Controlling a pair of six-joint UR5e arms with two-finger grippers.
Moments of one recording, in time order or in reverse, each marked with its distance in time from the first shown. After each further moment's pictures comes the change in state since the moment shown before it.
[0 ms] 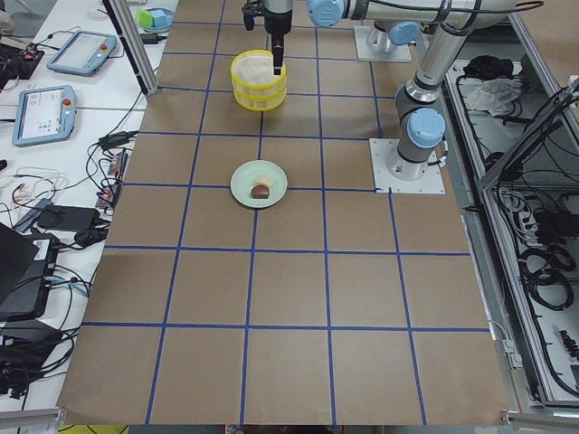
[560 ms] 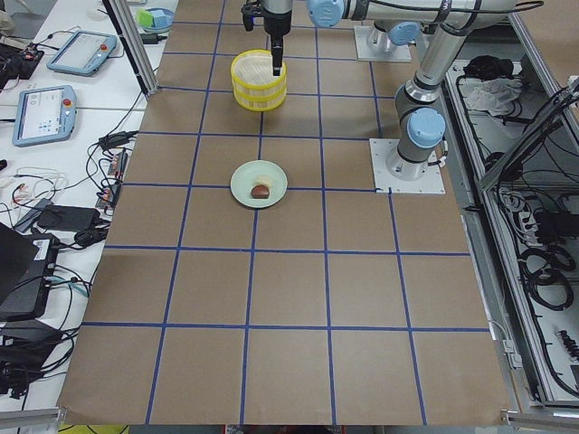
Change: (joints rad) left arm 0.017 -0.001 0.000 0.003 0.023 0.014; right arm 0.001 0.000 0.001 0.003 -0.006 0.000
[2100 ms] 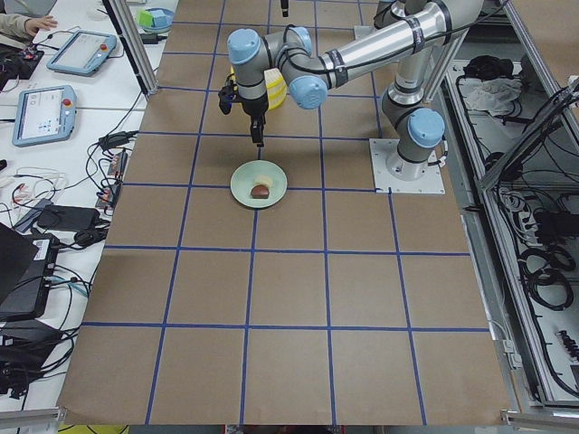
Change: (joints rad) left arm 0.326 -0.213 -0.097 0.151 -0.046 0.418; right arm 0.026 0.172 0.120 -0.140 -0.005 0.014
